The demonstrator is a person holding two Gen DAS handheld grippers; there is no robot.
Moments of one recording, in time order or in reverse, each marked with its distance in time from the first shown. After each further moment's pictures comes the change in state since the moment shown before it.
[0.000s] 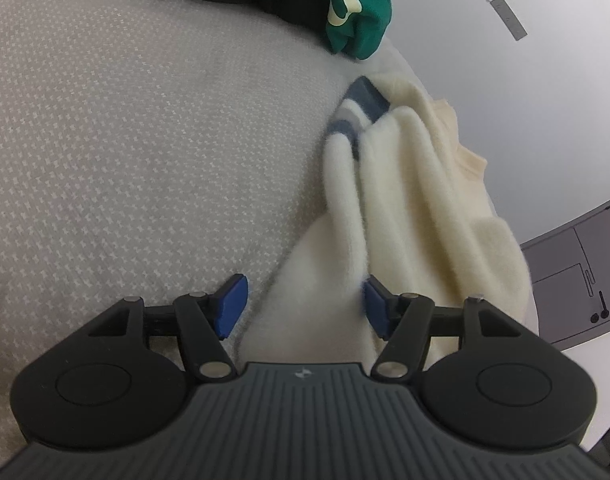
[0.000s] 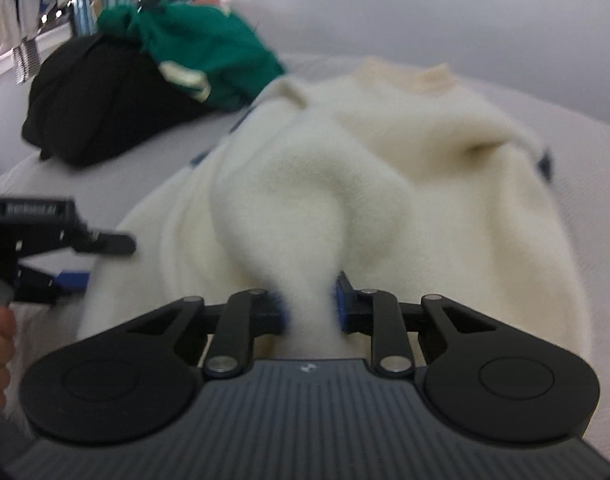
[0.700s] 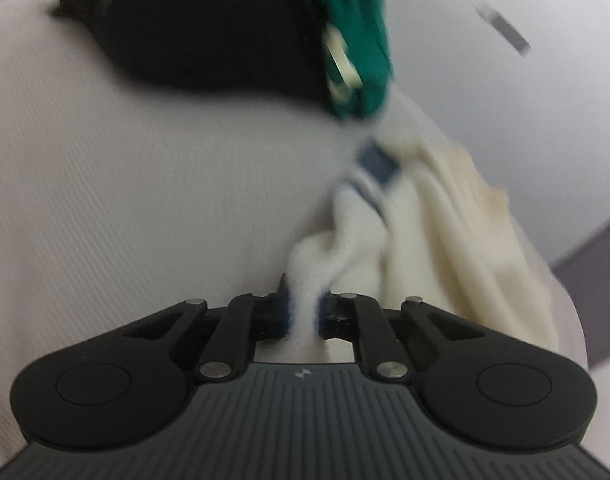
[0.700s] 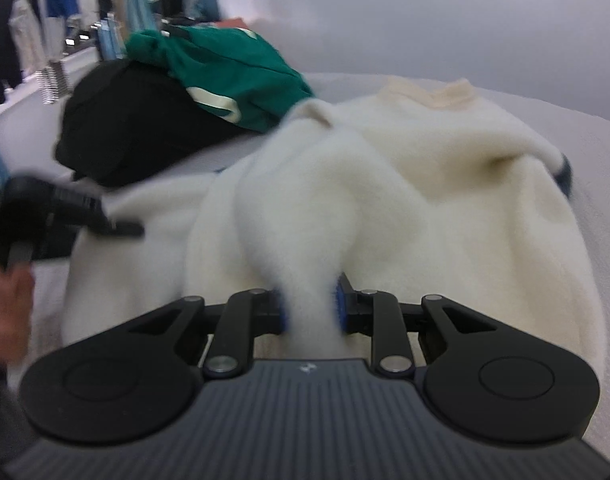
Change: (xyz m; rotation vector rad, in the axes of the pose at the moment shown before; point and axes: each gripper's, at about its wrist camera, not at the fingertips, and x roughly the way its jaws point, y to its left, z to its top) left arm -0.032 -0.019 0.048 0.113 -0.195 0.160; right arm -0.015 0.001 -0.002 0.011 -0.049 0.139
